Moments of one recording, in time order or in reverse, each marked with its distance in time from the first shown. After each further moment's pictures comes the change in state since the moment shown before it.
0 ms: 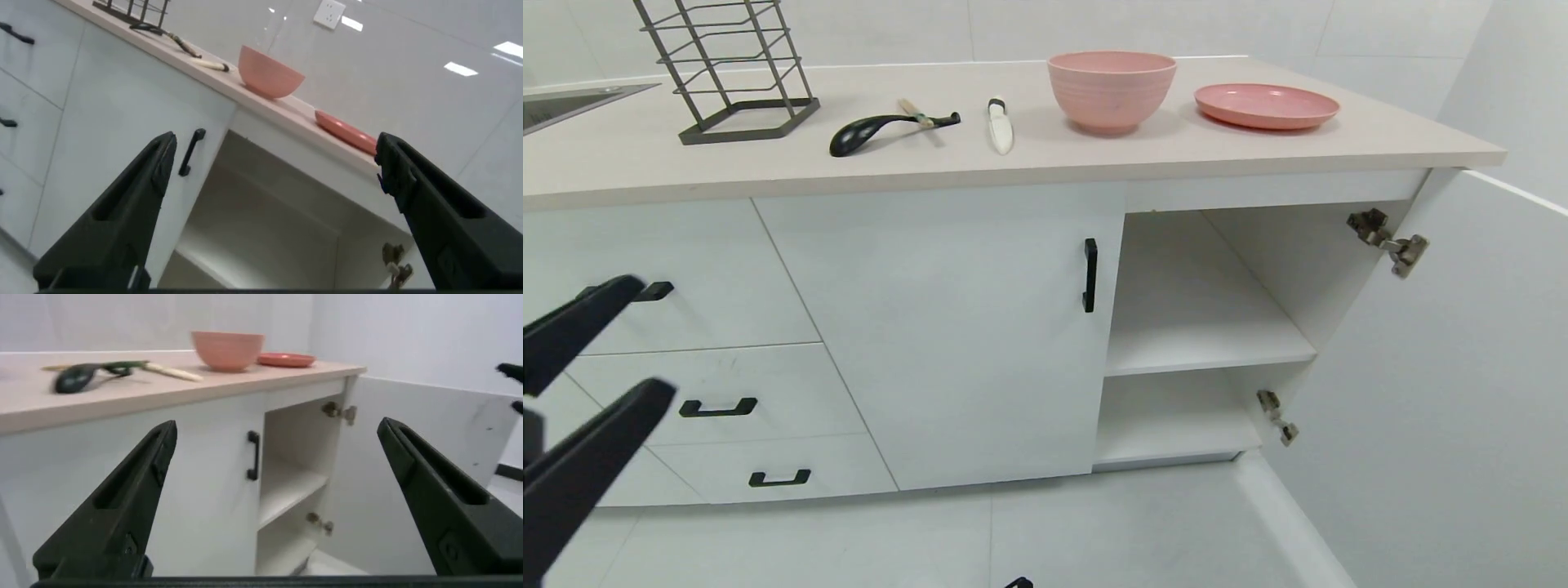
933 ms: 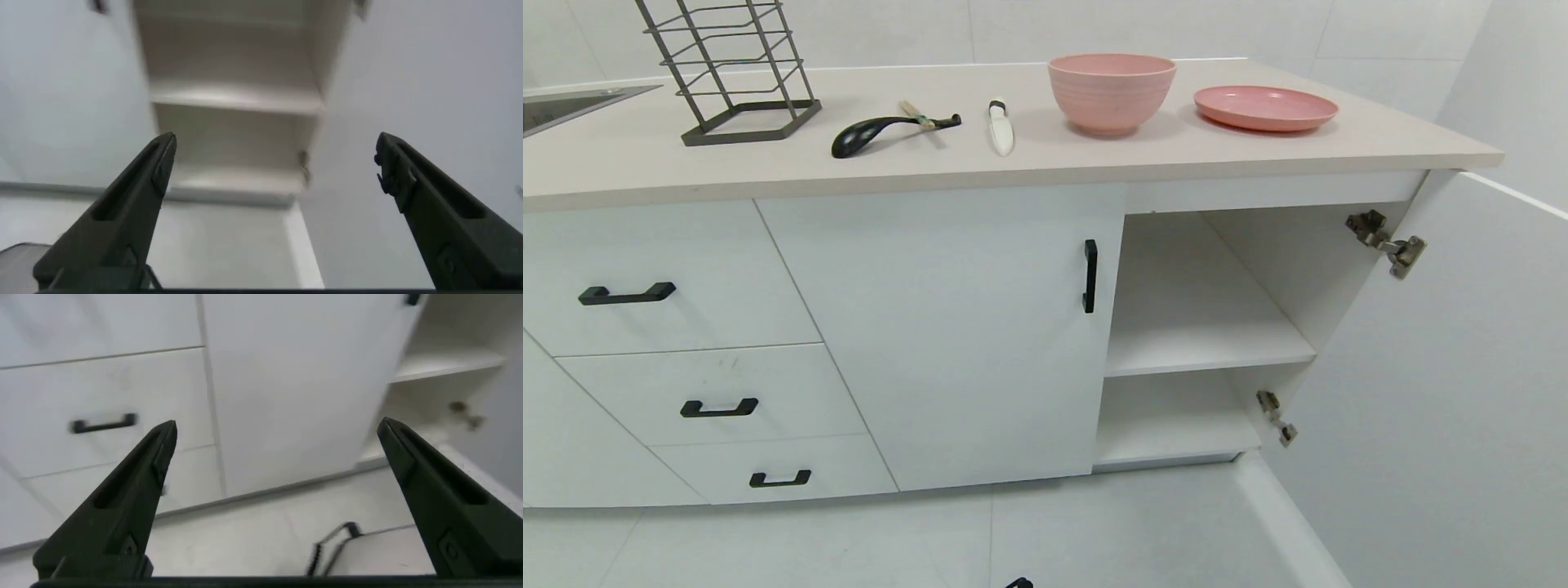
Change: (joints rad) left arm 0.377 -0.878 0.070 1.230 0.147 0.130; right arm -0.008 -0.688 0.006 1.153 -0.505 0.150
